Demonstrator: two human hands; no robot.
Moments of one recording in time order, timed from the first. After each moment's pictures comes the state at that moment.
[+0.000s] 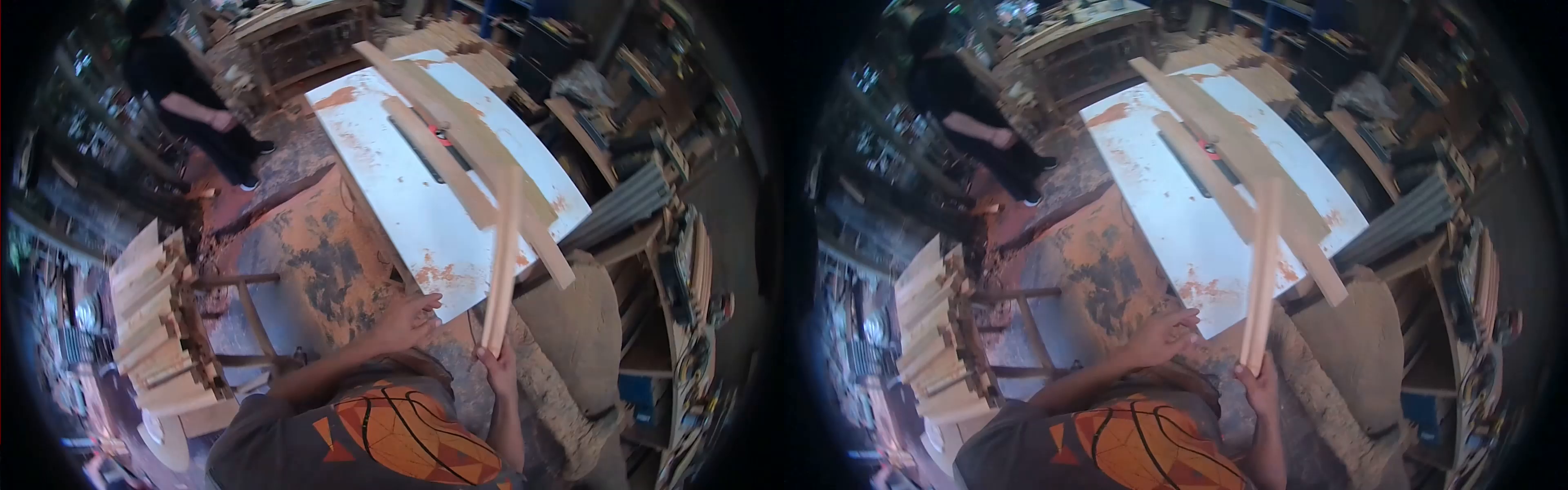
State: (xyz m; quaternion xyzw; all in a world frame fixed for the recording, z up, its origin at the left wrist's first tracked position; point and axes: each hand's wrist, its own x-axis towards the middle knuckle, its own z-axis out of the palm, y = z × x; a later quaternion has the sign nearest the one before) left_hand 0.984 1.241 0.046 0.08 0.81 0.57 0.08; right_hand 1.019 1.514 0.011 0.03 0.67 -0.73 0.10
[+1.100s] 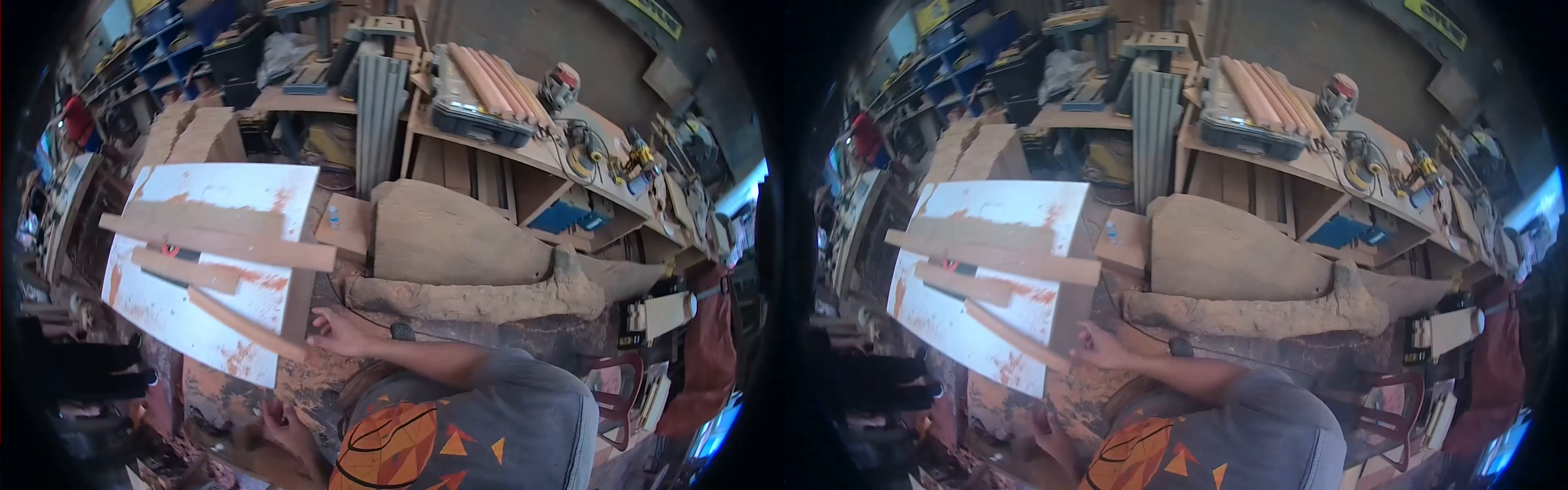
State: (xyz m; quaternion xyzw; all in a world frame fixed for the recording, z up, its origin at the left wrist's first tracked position) left_hand 1.072 1.368 -0.025 -0.23 0.78 0.57 -0.12; right_hand 0.947 1.620 -0.043 0.00 0.77 -0.63 0.10
